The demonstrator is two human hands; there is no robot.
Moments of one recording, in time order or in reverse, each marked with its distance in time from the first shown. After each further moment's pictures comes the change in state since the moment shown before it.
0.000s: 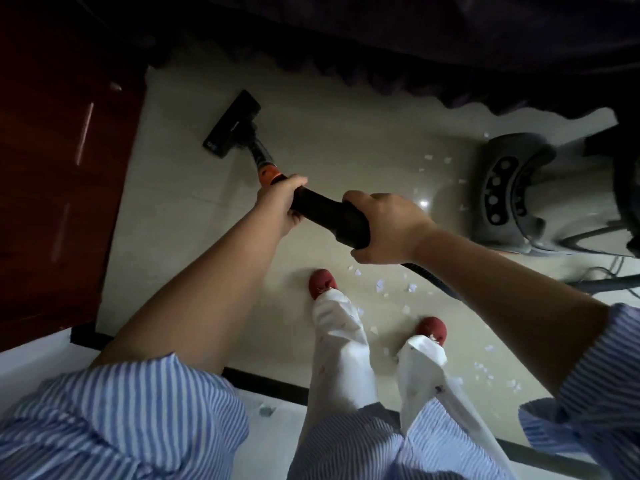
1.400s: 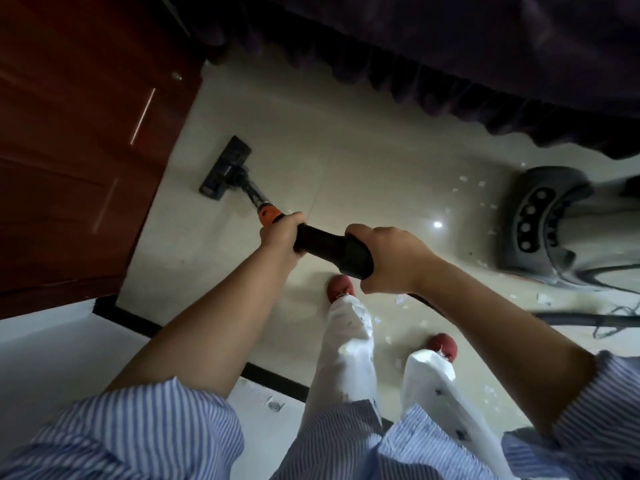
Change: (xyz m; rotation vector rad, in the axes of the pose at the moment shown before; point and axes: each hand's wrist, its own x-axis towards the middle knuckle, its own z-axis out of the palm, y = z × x) left_hand 0.009 -0.022 -0.111 -0.217 0.060 -0.035; right_hand 0.016 -0.087 0.030 -0.049 -0.155 -0.088
